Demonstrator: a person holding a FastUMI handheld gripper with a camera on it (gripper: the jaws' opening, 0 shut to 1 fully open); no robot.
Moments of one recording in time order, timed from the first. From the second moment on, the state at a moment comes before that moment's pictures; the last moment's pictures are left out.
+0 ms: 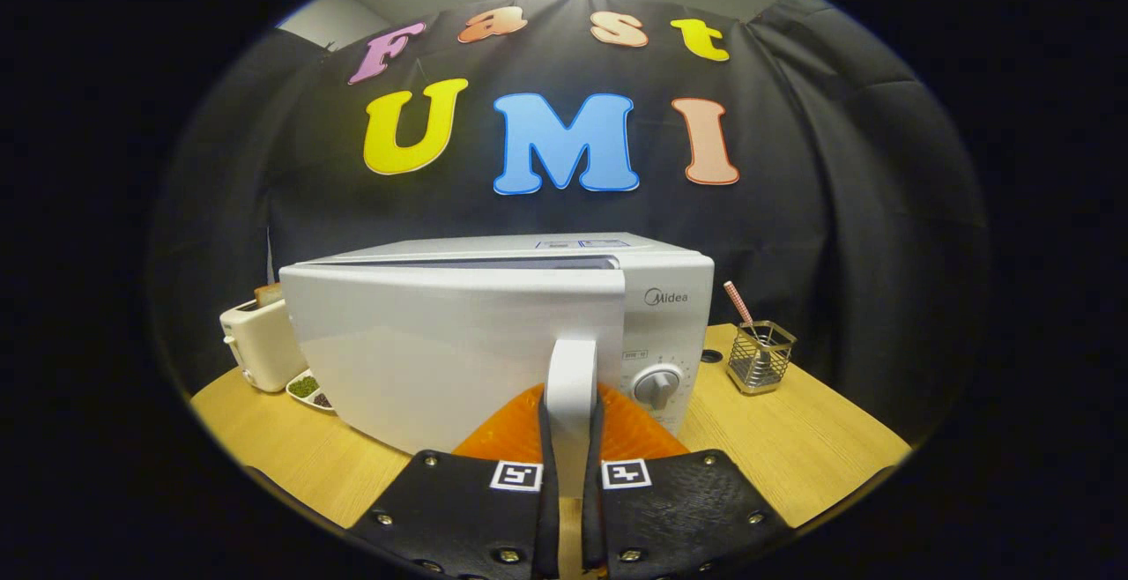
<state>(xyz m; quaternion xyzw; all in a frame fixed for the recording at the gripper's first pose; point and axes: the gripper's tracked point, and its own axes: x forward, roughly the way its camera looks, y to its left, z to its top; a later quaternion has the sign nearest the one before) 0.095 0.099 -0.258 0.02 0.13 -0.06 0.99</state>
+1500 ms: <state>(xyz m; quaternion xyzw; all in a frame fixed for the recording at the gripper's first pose) -0.094 0.295 -0.241 0.09 0.14 0.16 0.97</state>
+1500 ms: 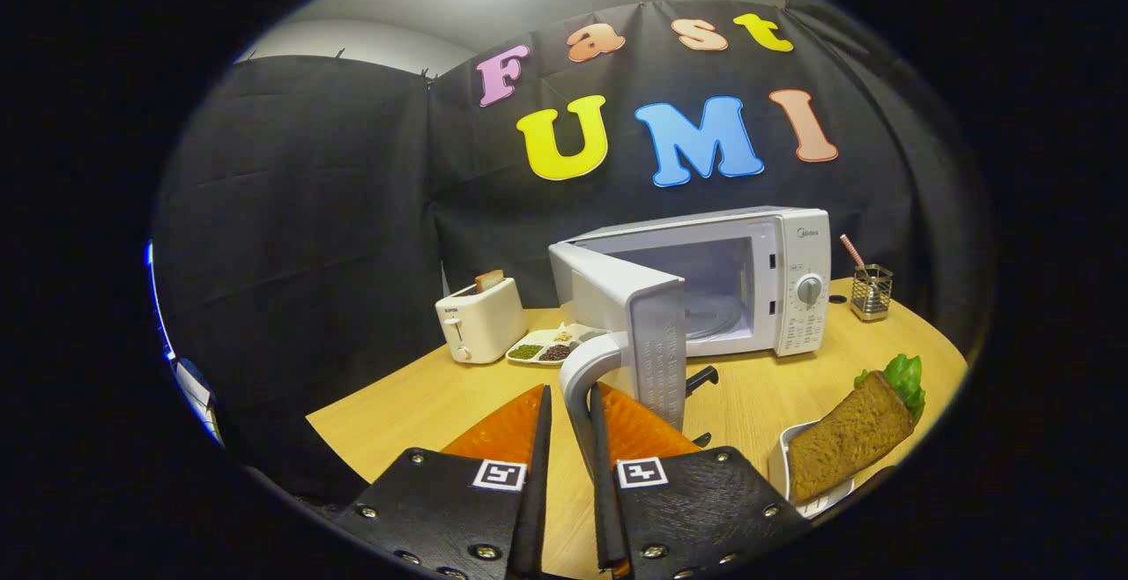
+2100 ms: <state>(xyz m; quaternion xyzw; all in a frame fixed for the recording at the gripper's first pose) -0.123 0.396 -0.236 0.10 0.14 0.23 0.96</state>
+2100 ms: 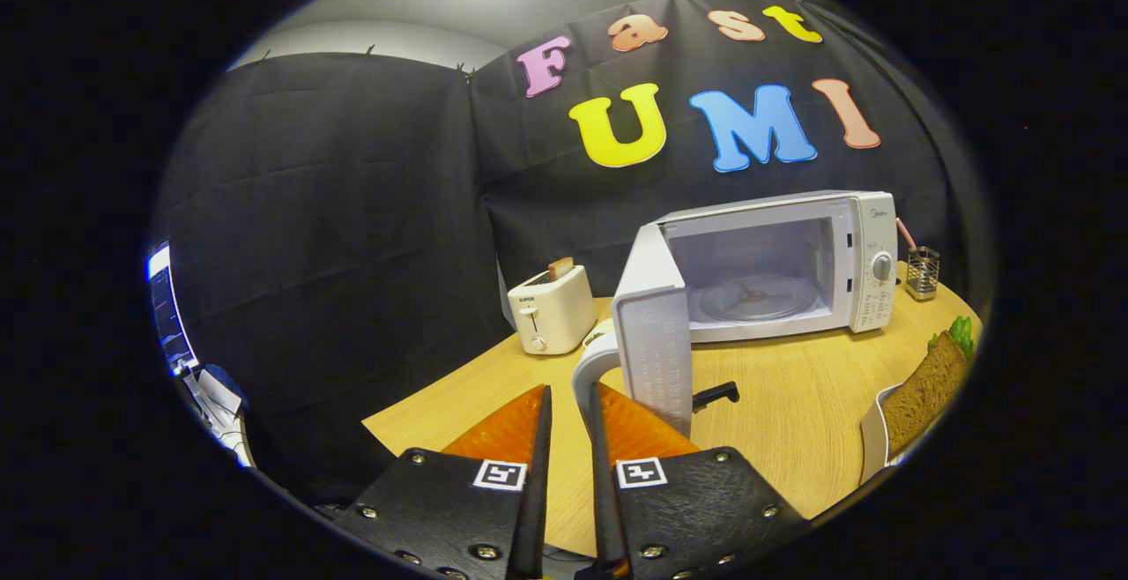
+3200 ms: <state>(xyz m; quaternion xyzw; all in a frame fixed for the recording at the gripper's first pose) -0.149 0.487 -0.185 0.07 0.07 0.40 0.91</state>
